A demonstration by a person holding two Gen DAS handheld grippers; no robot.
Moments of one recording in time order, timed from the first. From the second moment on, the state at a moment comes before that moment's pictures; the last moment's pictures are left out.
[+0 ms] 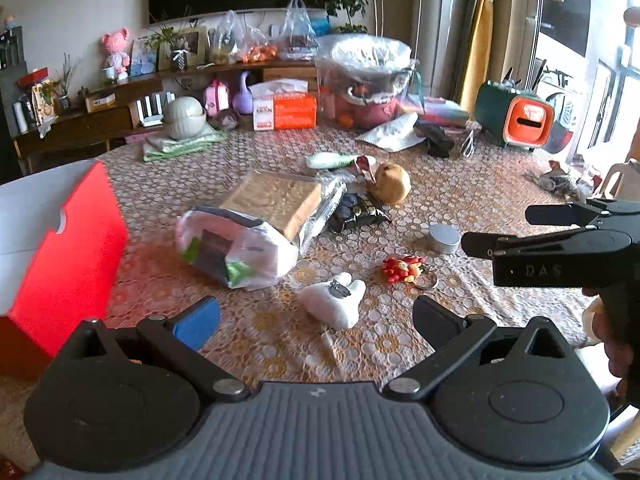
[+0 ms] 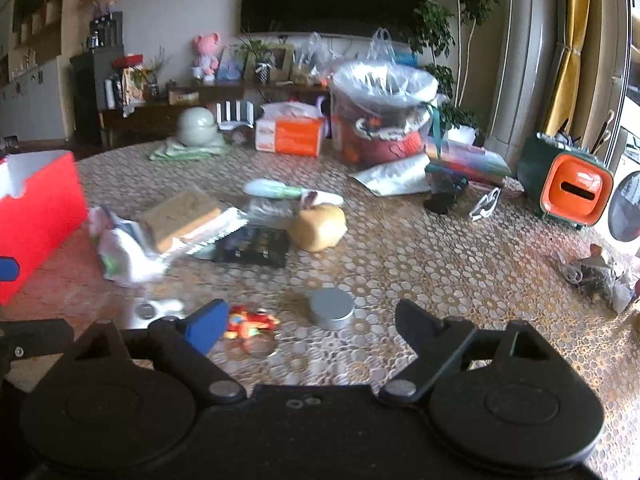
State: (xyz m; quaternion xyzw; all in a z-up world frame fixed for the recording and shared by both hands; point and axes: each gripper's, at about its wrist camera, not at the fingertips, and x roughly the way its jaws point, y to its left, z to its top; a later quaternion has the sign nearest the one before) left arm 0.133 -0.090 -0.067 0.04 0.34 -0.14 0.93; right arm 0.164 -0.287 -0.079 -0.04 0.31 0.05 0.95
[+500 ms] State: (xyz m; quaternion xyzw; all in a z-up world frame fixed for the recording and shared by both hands) left arm 0.184 -0.116 -0.113 0.06 0.38 -0.14 0.91; right arm 0.222 -0.303 -0.122 -0.03 0.36 0.05 0.93
